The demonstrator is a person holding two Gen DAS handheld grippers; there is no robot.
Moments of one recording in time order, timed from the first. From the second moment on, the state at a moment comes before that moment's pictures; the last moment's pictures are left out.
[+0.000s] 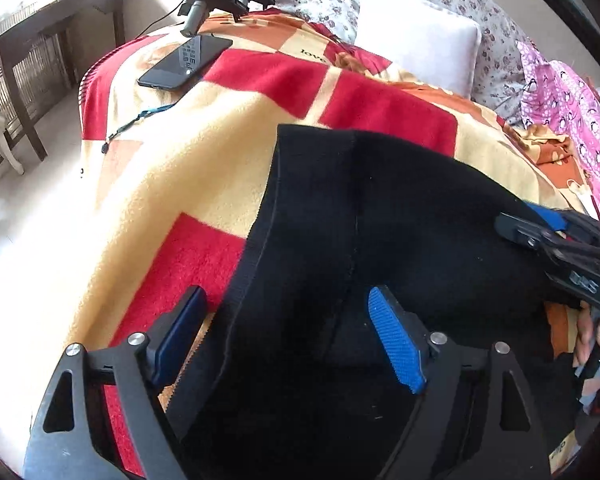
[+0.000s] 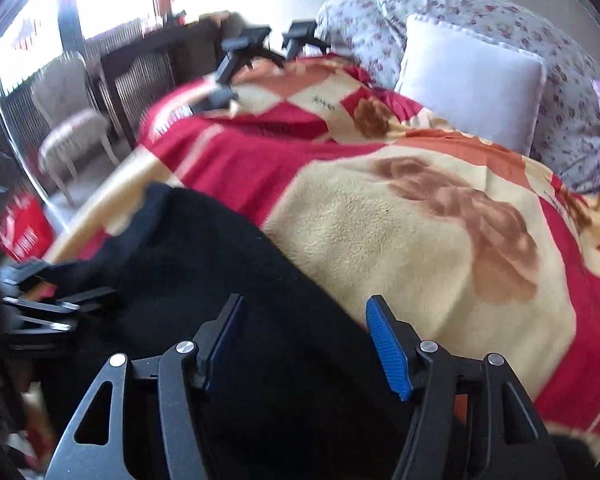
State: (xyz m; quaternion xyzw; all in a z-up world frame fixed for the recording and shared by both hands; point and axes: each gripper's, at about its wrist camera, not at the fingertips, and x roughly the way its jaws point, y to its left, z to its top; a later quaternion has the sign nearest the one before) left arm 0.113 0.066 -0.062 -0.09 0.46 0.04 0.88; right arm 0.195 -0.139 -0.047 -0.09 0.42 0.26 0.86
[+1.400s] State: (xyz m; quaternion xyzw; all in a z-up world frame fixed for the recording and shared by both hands) left arm 0.002 0.142 0.009 -0.14 0.37 0.11 0.91; right arm -0.028 -0.133 -0.054 -0.02 0.42 0.33 0.85
